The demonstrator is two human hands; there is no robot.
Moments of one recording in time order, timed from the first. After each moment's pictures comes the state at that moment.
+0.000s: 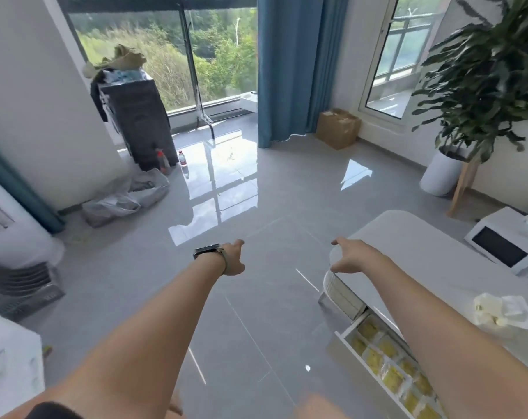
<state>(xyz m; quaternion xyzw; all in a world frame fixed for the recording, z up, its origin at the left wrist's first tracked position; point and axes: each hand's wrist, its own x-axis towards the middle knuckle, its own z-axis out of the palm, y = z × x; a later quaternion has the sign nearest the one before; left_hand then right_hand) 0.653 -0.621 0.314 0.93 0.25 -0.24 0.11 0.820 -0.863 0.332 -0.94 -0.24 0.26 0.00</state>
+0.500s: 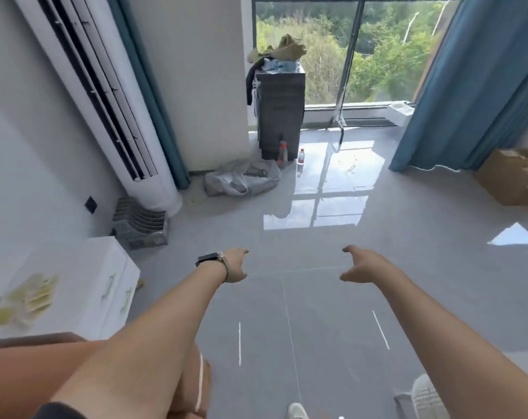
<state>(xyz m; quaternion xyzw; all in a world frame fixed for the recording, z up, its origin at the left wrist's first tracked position) 0.603 -0.401 0.283 0.83 0.48 -0.19 0.21 0.887 -0.532 0.293 -0.85 -0.45 0.27 -0.06</state>
